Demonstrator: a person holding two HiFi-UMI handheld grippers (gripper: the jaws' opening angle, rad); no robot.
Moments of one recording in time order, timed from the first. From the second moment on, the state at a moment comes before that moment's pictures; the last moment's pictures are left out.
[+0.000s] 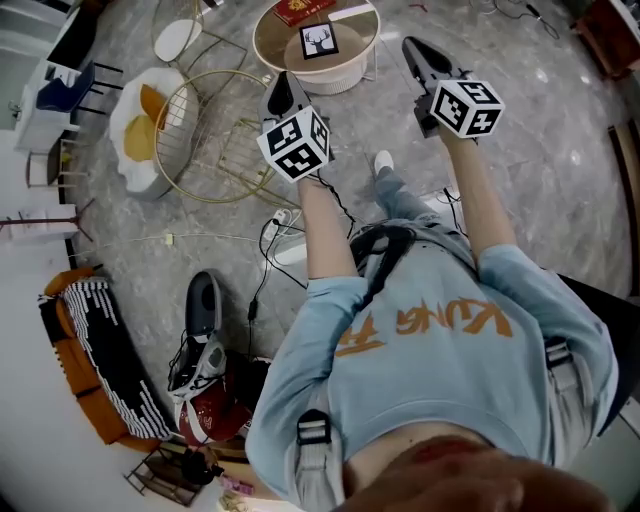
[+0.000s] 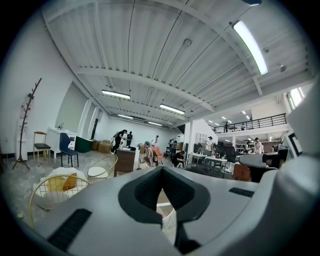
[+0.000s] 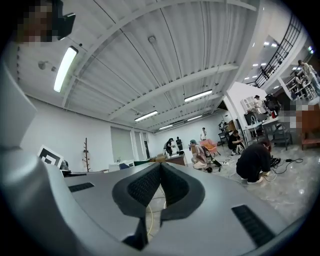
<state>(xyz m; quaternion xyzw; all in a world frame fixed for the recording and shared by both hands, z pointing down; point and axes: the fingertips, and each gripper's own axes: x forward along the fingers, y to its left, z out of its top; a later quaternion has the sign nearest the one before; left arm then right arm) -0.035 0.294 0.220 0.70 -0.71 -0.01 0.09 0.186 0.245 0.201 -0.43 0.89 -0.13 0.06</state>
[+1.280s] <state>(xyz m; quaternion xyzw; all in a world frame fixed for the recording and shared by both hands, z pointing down) -0.064 -0.010 0.301 0.69 -0.70 0.11 0.14 0.138 -0.097 0.300 -0.40 0.87 -0.28 0.08</state>
